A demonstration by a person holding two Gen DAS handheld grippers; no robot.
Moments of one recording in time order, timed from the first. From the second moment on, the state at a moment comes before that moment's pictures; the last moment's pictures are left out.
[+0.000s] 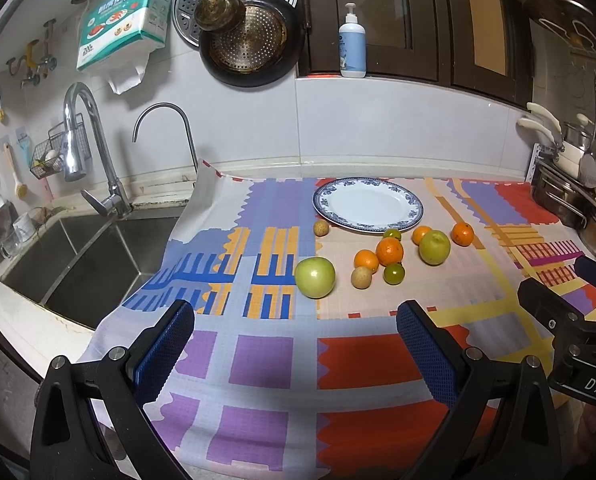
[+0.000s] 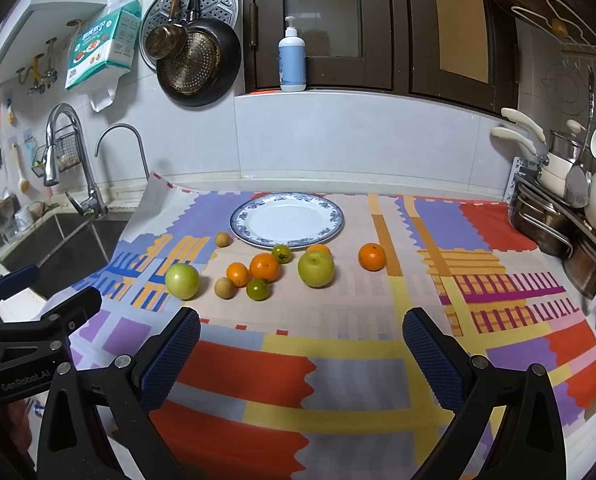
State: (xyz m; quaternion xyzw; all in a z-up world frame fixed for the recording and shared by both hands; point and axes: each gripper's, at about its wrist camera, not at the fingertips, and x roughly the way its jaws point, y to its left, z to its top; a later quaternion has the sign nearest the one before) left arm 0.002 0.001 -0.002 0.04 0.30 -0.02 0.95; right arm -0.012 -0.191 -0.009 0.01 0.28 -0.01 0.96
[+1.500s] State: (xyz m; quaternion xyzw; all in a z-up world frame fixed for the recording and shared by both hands) left arm 0.002 -0.001 -0.001 0.04 0.30 -0.02 0.95; right arm -0.013 -0.192 -0.010 0.01 0.28 -0.01 0.96
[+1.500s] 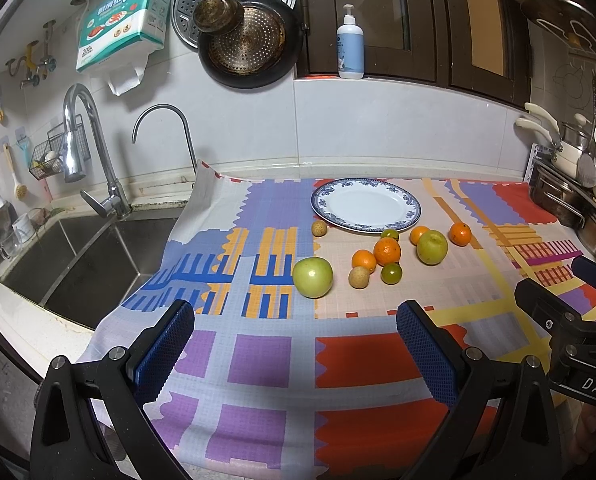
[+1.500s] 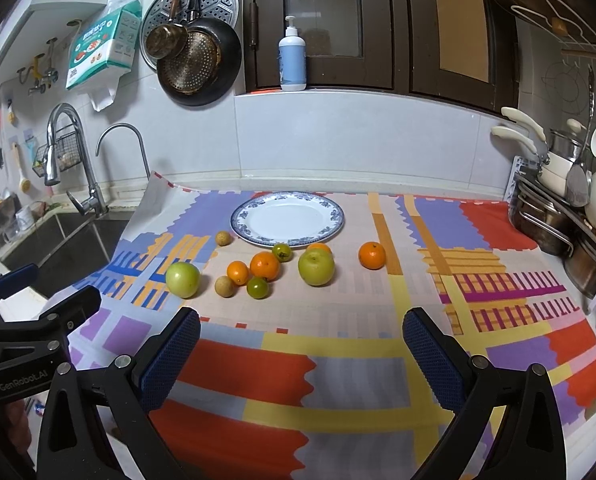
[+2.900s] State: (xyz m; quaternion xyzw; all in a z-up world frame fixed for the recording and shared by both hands) left arm 0.130 0.005 -0.058 0.05 0.39 -0.14 0.91; right arm 0.116 -0.151 -0.063 -0.01 0.40 0.06 0.92
